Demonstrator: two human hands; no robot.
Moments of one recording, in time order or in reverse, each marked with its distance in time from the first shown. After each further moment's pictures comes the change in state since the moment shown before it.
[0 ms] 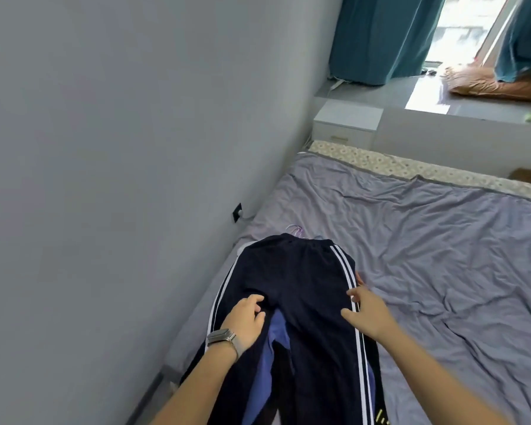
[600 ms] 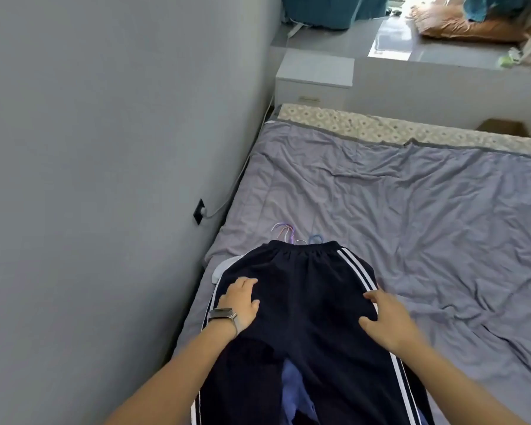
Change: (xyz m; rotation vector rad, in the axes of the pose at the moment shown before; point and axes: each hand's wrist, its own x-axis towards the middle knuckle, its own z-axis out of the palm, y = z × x) left_hand 0.299 -0.084 0.033 0.261 -0.223 0.146; right_hand 0.184 0.010 0.071 -0.124 0.100 0.225
